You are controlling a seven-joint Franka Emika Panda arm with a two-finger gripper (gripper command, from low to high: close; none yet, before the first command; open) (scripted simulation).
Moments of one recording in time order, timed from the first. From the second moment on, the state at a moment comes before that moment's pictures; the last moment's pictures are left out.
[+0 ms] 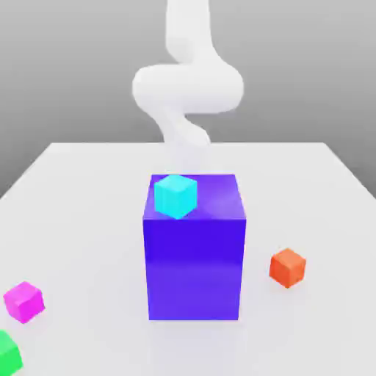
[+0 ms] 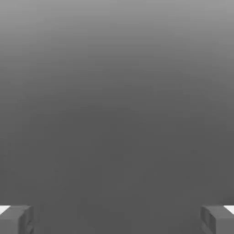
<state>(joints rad) -0.02 -0.71 -0.04 -2.32 0.00 2.34 0.79</state>
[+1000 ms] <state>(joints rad) -0.40 0.39 -0.25 -2.46 0.31 2.83 0.43</state>
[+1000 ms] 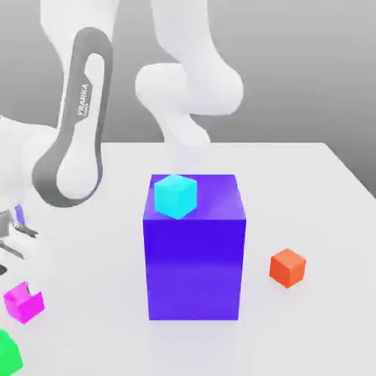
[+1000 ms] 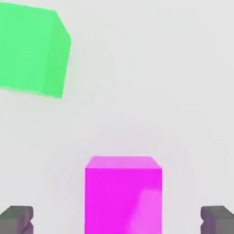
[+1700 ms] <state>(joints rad) -0.29 0.32 -0.30 -2.23 0.17 2.53 0.69</state>
